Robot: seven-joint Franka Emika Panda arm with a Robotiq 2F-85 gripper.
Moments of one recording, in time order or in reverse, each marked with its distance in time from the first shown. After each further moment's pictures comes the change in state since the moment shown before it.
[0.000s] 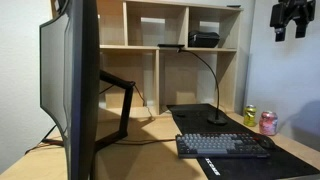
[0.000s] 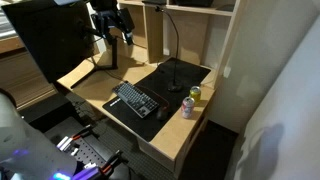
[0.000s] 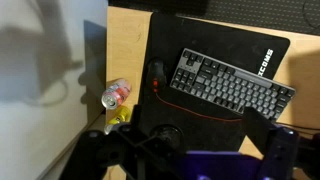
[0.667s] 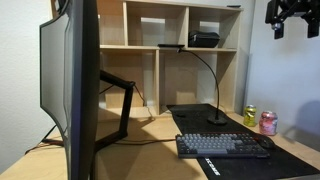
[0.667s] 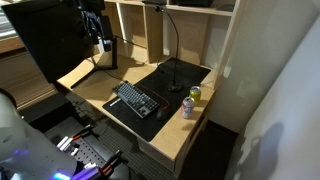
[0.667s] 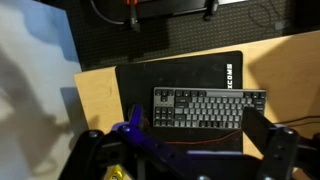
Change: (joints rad) arm -0.005 0.003 0.025 0.037 0.160 -0.223 0.306
